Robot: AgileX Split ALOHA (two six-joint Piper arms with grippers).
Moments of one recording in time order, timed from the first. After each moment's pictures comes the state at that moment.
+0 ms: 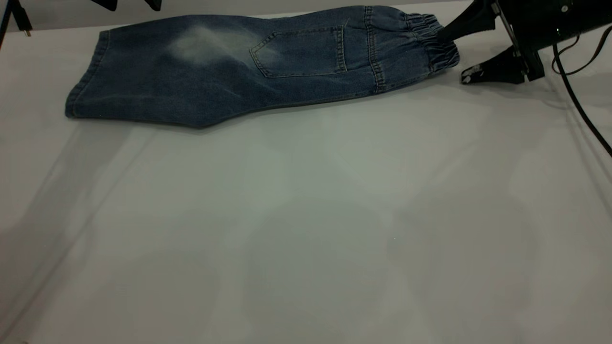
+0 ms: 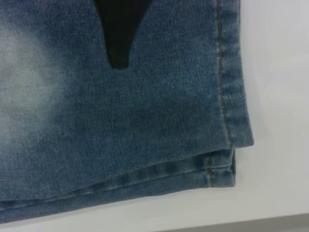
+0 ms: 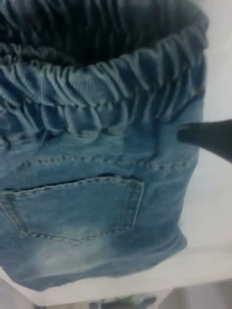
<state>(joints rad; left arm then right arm) -0.11 2.25 -1.70 0.00 0.51 -0.01 -0.13 2.56 -1.65 1.30 1.03 -0.83</state>
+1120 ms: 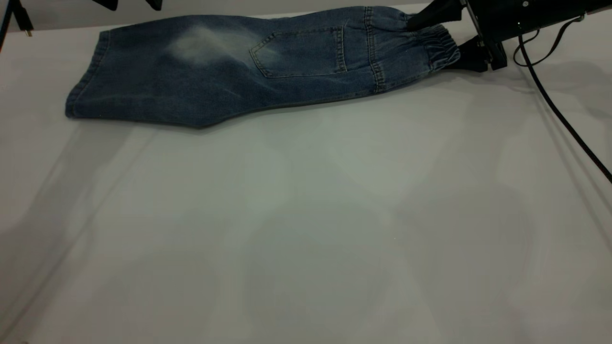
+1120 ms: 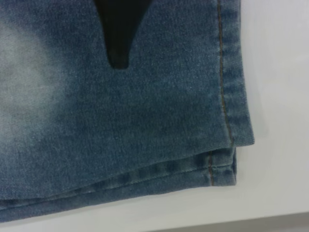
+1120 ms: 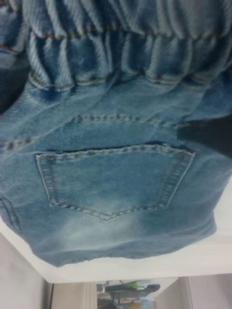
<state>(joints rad) -0.11 2.25 -1.70 0.00 0.51 -0.01 -0.07 2.67 -1.85 1.33 1.03 -0.79</state>
